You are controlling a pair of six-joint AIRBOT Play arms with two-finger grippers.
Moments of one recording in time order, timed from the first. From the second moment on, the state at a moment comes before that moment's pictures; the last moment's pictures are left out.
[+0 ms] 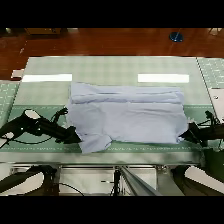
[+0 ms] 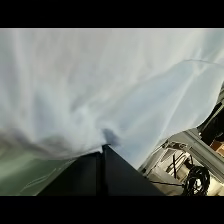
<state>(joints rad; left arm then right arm) 0.05 -1.26 0.46 0.76 -1.26 -1.15 -0.77 -1.24 0.57 -1.14 1.26 1.20</state>
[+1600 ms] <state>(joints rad) 0.10 -1.63 1.26 0.68 -1.15 -1.16 -0.39 -1.47 1.08 -0.73 0.80 1.20</state>
